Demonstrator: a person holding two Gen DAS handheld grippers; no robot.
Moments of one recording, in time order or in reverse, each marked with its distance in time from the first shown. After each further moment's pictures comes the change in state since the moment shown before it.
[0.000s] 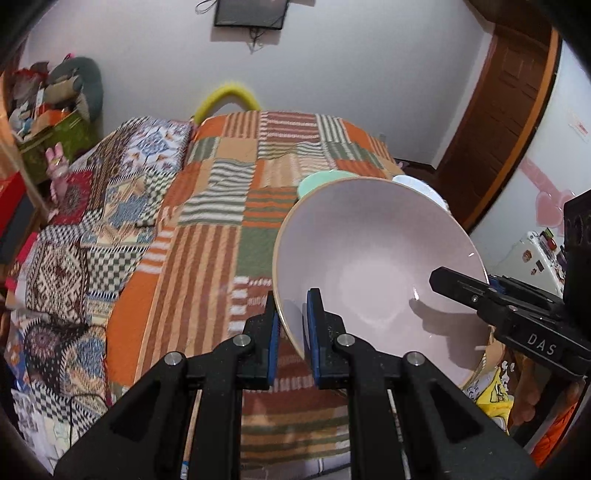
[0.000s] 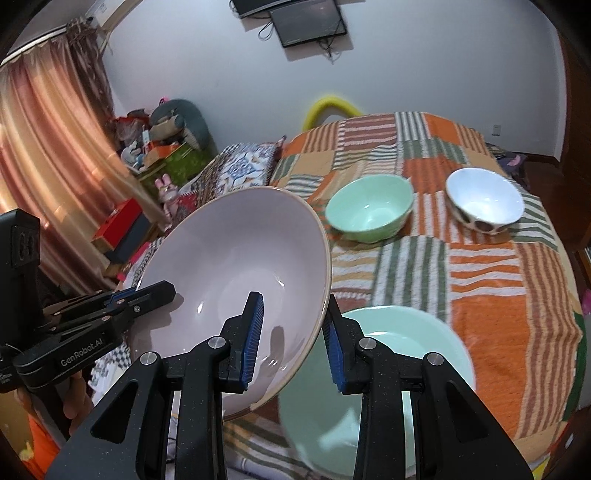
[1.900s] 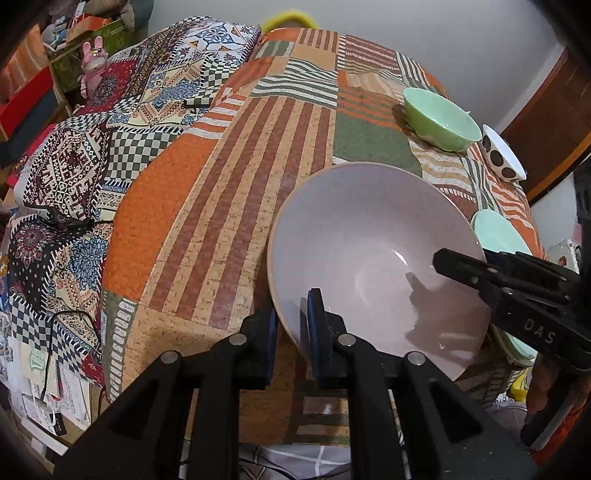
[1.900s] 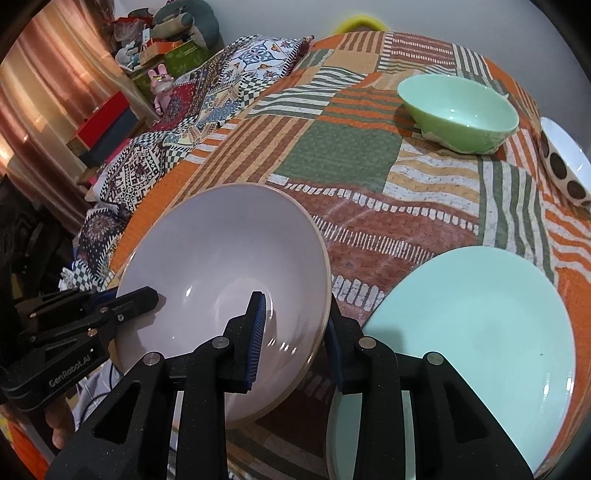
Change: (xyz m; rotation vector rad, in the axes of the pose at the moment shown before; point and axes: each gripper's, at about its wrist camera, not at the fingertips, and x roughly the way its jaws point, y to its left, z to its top) left arm 0.076 0.091 -0.085 -0.186 0.223 0.091; right arm 0.123 0.049 -0.047 -0.145 0.333 -0.054
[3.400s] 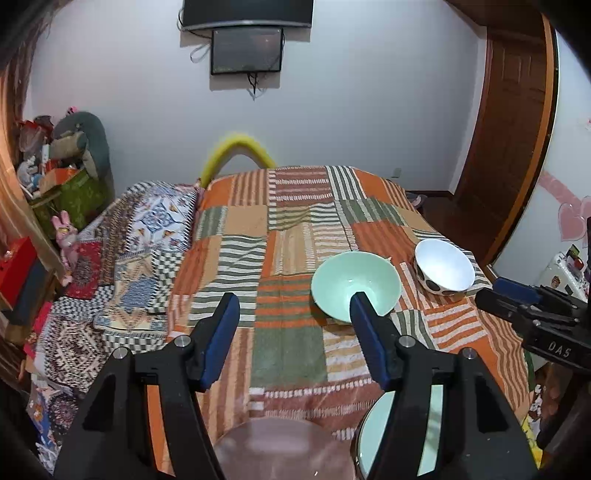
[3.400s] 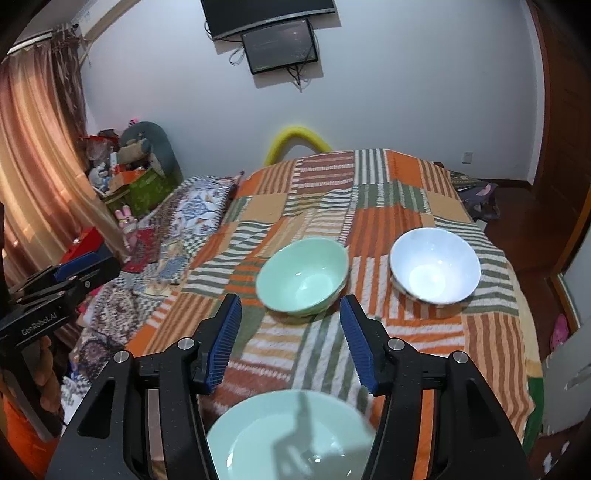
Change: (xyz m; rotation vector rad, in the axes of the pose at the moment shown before) left arm -0.092 -0.141 0.156 0.256 -0.396 0.001; right arm -0.150 -0.128 0.057 0.161 -0.414 -0.099
